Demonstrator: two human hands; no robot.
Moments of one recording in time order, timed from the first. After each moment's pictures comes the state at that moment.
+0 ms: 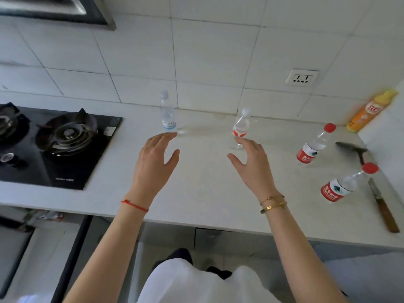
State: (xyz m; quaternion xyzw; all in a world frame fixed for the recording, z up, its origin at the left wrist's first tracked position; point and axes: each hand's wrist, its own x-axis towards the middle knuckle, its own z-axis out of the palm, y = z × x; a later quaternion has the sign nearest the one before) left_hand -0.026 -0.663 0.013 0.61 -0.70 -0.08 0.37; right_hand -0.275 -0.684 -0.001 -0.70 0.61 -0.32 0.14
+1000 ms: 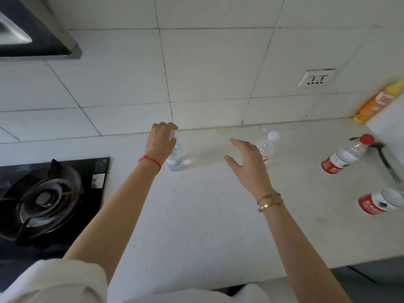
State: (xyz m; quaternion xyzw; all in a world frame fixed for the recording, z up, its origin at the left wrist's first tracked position) left_hand 0.049 -0.983 -0.031 0.61 -0.75 -0.17 0.18; right_hand -0.179 -0.856 -0.026 -0.64 0.69 -0.31 0.14
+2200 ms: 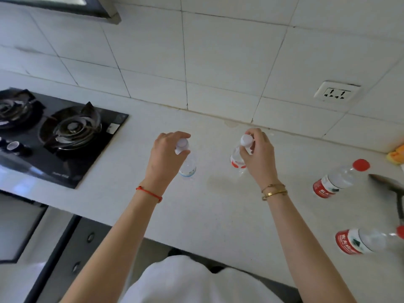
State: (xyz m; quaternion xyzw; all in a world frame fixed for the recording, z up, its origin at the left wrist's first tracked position) left_hand -0.088 -0.768 0.006 0.69 -0.61 -0.13 0.37; right_hand -0.323 -0.839 -0.031 -0.72 0.56 -0.38 0.18
